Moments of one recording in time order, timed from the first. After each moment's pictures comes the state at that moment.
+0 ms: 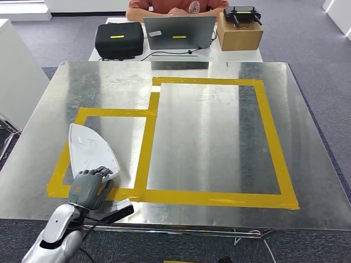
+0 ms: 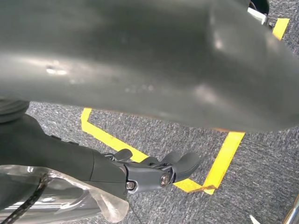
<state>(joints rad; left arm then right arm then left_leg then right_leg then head) -0.13 0.10 -0.42 -1.31 -1.20 0.42 -0.16 -0.03 0.18 -0.81 -0.22 1.15 -0.12 -0.30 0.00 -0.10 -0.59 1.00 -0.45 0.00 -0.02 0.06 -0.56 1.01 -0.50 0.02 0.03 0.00</state>
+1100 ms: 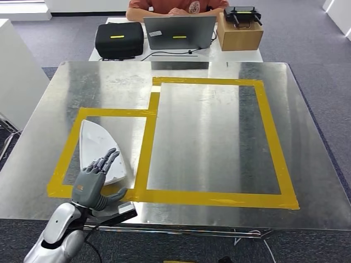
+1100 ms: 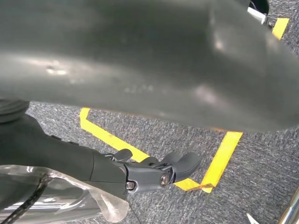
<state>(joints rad) -0.13 0.10 -0.45 -1.39 -1.13 0.47 -0.26 -0.03 0.18 -0.81 -0.22 1.16 -0.12 -0.31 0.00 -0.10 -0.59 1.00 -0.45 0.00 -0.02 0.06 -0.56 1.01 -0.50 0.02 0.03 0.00</state>
